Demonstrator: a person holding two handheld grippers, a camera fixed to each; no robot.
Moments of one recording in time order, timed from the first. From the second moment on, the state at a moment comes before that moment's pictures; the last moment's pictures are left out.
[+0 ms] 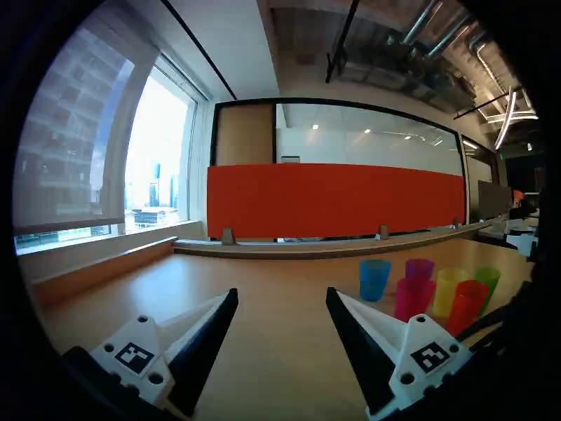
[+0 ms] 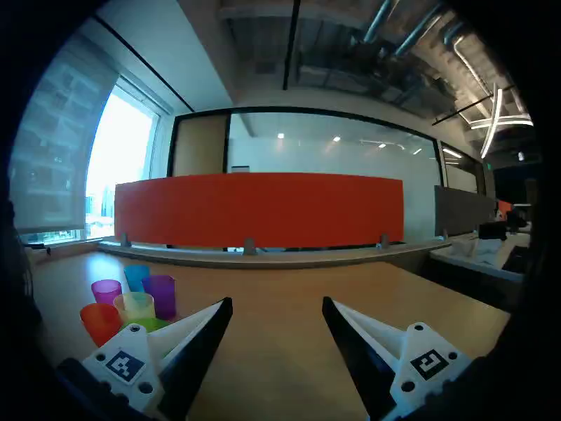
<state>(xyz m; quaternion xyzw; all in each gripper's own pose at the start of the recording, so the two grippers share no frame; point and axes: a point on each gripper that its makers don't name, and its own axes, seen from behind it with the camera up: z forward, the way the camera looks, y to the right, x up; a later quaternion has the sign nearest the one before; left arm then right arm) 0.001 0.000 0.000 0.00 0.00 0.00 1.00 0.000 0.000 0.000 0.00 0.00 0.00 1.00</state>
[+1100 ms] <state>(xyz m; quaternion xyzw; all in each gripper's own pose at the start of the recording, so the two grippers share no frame) 0.042 0.010 0.025 -0.04 0.00 -0.01 1.00 0.048 0.017 -0.003 -0.01 0.00 -0.01 1.00</state>
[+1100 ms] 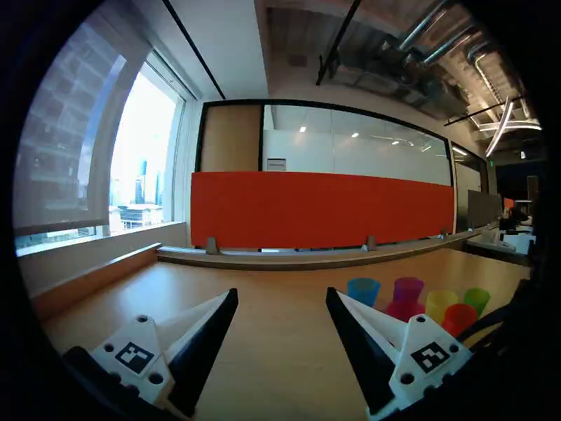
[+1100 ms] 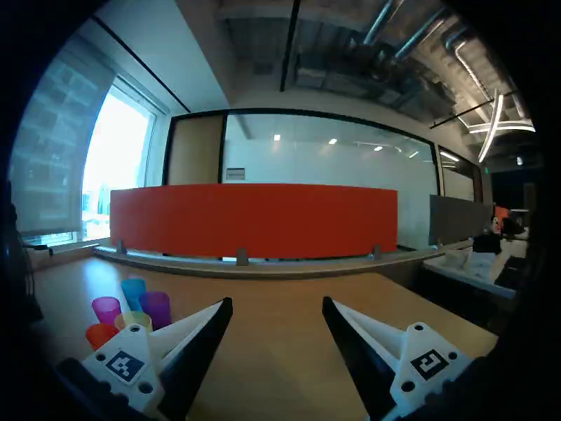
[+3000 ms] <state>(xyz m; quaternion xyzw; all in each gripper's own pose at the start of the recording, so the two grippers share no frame) 0.038 0.111 0.102 -0.31 -0.12 0.11 0.94 0.024 -0.106 -0.028 0.30 -0.17 -0.10 0.94</state>
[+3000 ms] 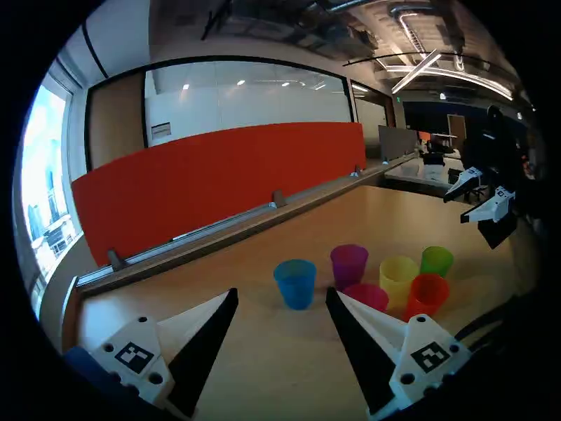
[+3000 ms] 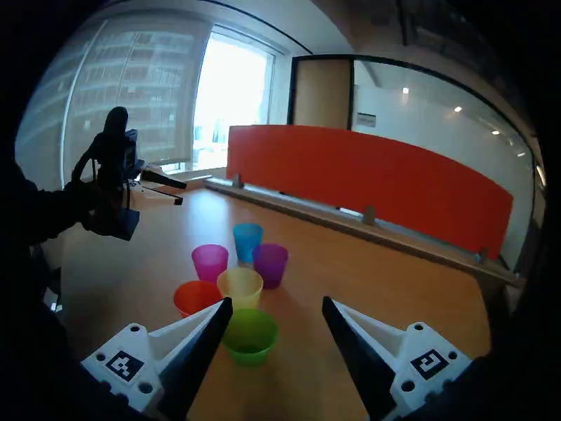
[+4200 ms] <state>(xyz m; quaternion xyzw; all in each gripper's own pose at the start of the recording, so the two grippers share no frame) -0.042 0.166 0.182 -0.42 -0.22 0.15 0.87 -0.024 -0.129 -0.033 0.35 -0.23 -0.12 0.90</state>
